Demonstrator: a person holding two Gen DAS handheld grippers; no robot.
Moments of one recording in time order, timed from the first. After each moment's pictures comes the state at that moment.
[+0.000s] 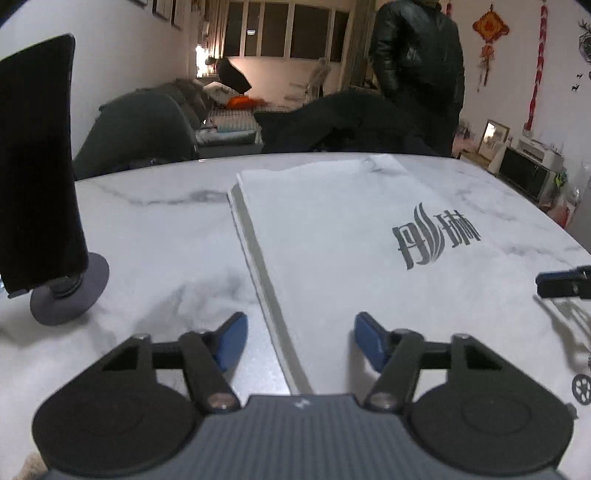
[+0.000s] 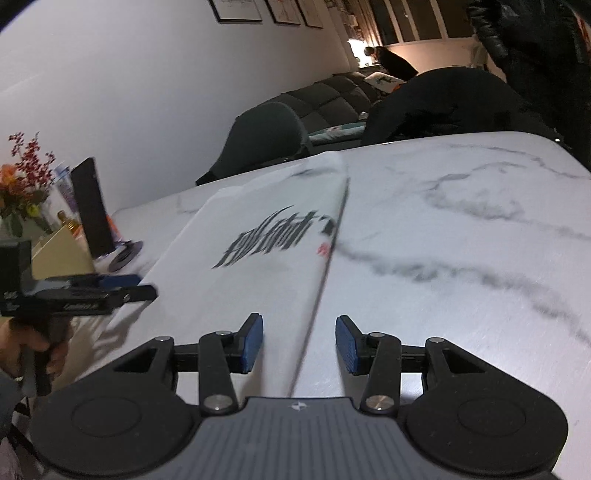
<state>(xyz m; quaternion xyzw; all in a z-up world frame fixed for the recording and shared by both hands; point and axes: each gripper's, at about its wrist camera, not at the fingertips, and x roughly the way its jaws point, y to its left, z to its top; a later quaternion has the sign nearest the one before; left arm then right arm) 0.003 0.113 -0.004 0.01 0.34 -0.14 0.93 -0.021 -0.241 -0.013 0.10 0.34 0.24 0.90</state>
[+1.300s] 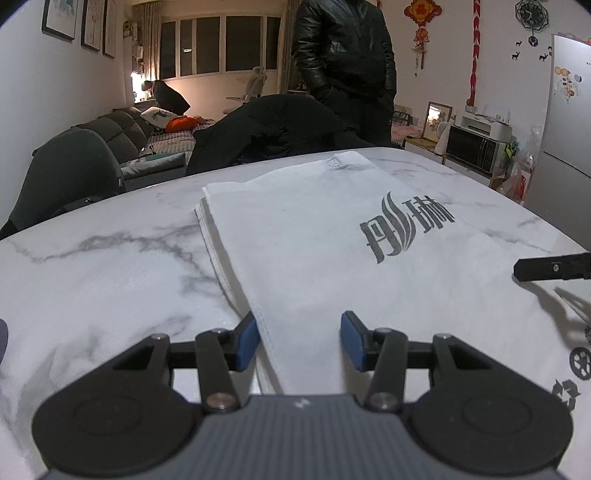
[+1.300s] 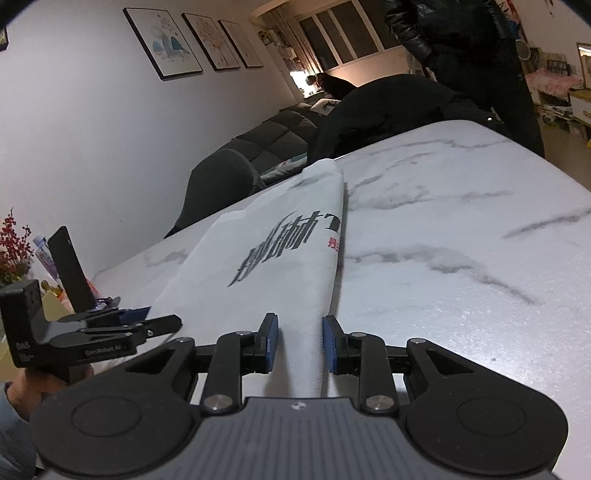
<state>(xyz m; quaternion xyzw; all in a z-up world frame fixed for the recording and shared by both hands) 0.022 0.023 -0.009 0.06 0.32 -0.22 0.92 -0.048 -0.308 -0.019 0.20 0.31 0.17 0.91</state>
